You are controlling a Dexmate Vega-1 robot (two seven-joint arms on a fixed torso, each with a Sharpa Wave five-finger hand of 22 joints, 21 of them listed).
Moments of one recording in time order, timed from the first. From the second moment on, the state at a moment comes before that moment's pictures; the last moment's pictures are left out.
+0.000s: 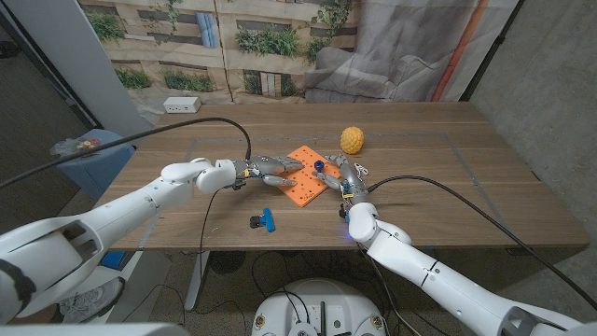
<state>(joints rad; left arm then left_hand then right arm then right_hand) 0.49 0.78 0.89 -1.29 0.71 -0.42 -0.17 0.04 0.08 0.72 0.03 0.18 -0.02 -0.07 0.18 0.16 -0.06 -0.07 0.18 0.17 -0.07 -0.03 0.17 0.16 -0.06 -0.04 0.18 0.16 -0.92 -0.44 -0.77 -1.68 -0.06 -0.38 -0.53 0.80 -0.05 0.29 -0.13 0.21 0.20 -0.22 0.45 0.23 -0.07 -0.02 0.20 0.23 -0.10 0.09 0.22 0.32 0.20 0.06 0.17 0.17</state>
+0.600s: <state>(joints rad) 0.46 0.77 0.90 -1.26 0.71 -0.44 -0.17 0.04 0.08 0.72 0.03 0.18 -0.02 -0.07 0.18 0.16 -0.06 -0.07 0.18 0.17 -0.07 -0.03 0.17 0.16 -0.06 -0.04 0.18 0.16 -0.94 -0.47 -0.75 -1.76 -0.09 -0.37 -0.55 0.77 -0.01 0.29 -0.13 0.21 0.20 -0.21 0.43 0.22 -0.03 -0.04 0.21 0.22 -0.08 0.07 0.22 0.32 0.18 0.07 0.19 0.17</state>
